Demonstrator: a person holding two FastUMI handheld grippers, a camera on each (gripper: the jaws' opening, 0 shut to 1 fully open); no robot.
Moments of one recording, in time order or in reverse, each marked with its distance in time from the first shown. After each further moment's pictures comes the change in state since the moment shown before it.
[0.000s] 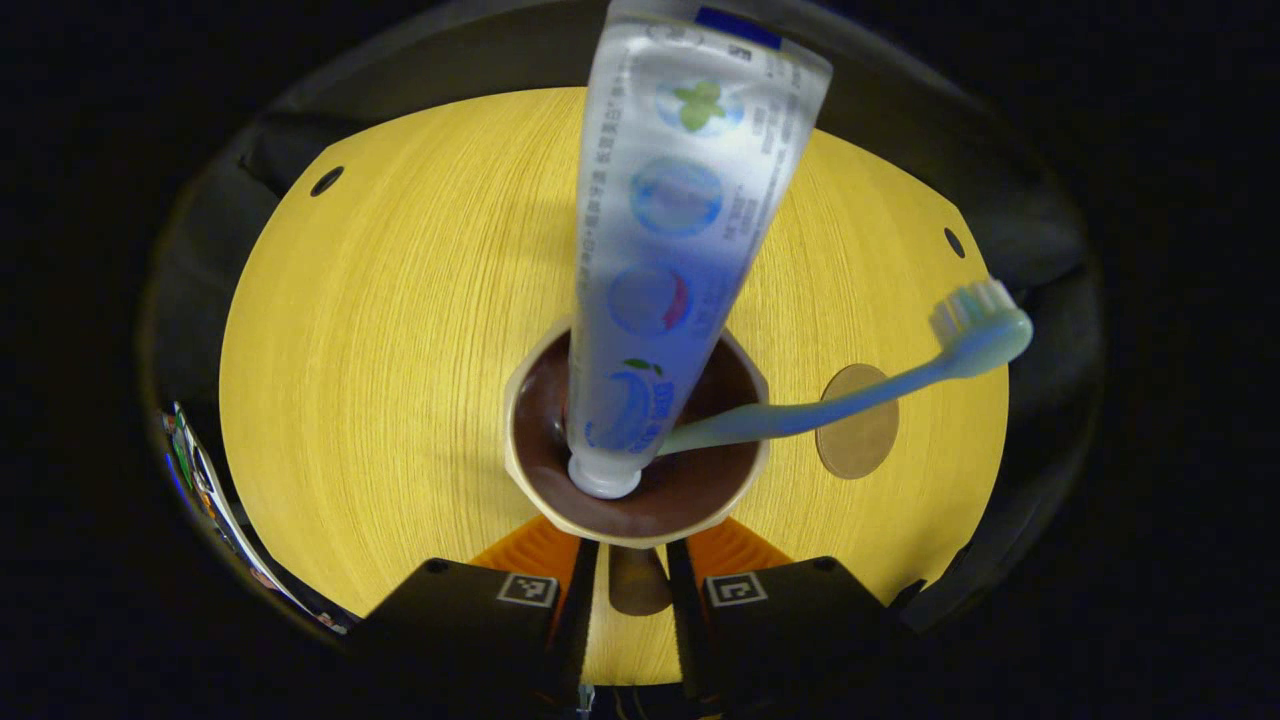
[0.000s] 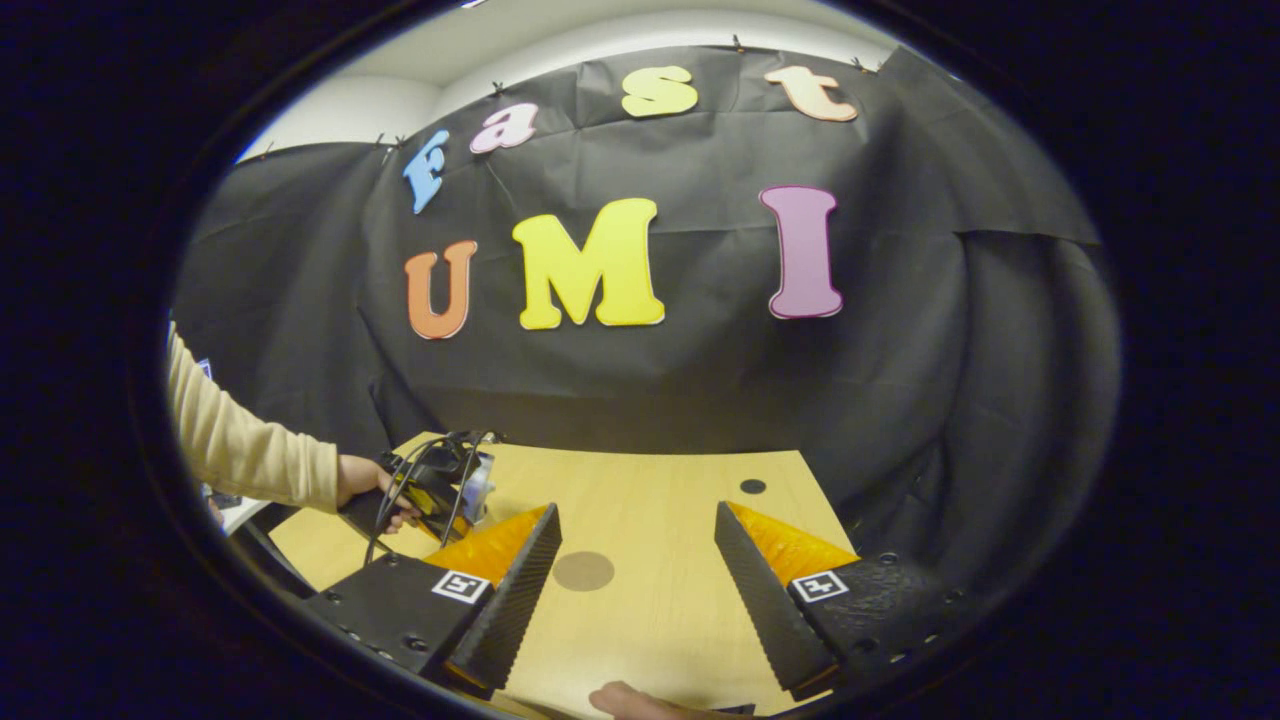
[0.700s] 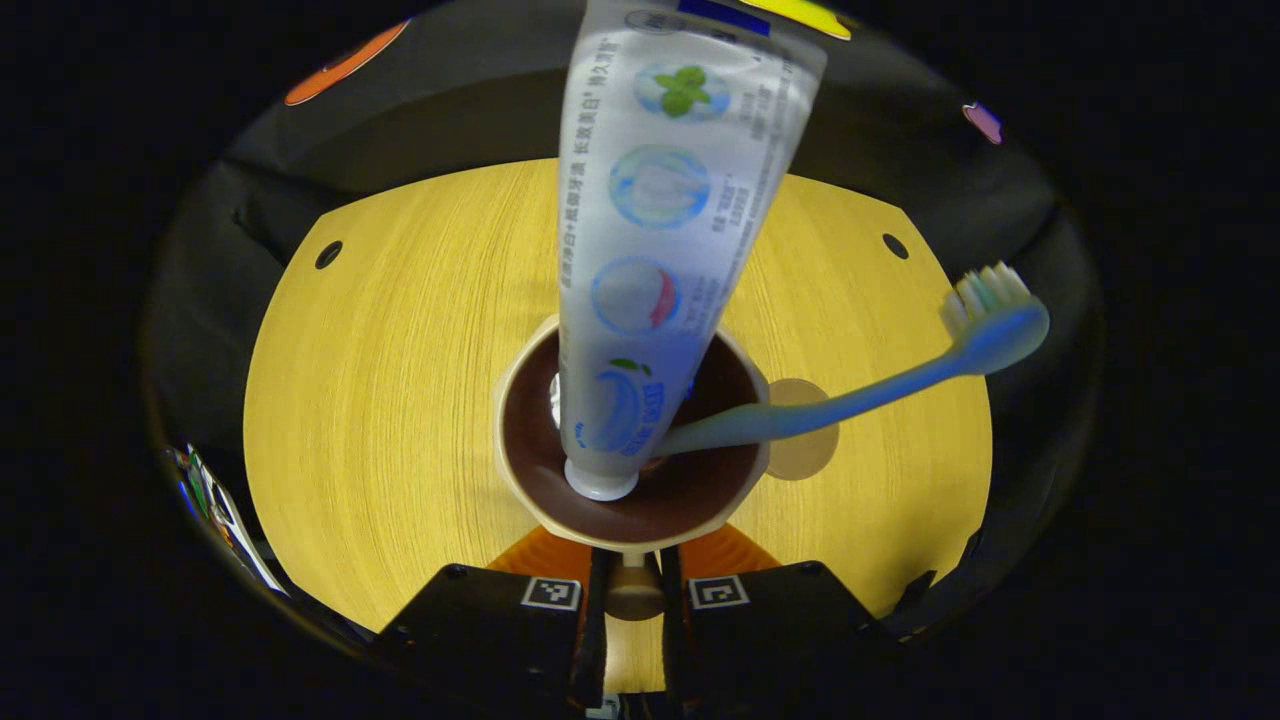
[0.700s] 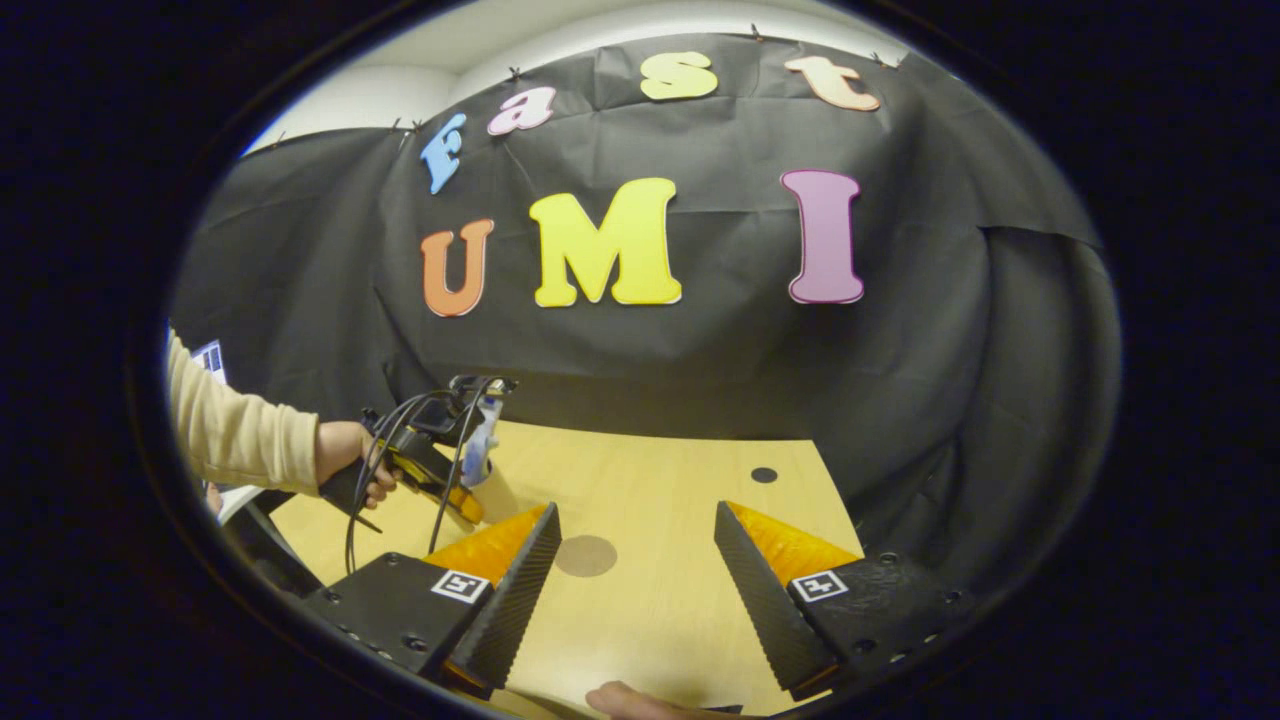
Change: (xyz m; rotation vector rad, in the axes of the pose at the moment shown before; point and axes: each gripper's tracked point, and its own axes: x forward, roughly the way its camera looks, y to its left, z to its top) left arm -0.141 -0.067 0.075 0.125 -0.185 -0.015; right arm 0.012 0.005 -0.013 -0.032 0.050 0.070
